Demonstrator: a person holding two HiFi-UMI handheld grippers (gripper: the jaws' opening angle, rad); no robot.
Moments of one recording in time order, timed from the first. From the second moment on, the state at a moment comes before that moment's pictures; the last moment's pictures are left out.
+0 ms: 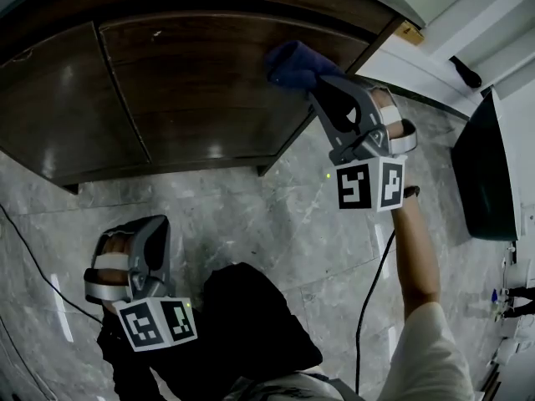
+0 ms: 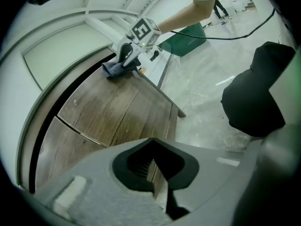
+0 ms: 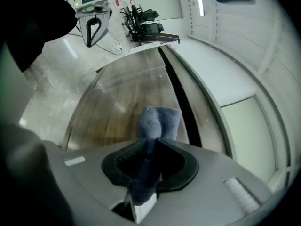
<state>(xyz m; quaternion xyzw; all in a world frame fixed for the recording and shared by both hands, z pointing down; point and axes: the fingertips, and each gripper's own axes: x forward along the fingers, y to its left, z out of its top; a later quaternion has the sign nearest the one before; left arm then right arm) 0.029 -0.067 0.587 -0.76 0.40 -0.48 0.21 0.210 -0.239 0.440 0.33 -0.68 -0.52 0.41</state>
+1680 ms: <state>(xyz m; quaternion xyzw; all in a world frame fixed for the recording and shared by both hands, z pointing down) -0.036 -0.052 0.615 -0.69 0.45 -0.54 0.17 0.191 -0.249 0.786 0.21 -0.72 -0.40 0.52</state>
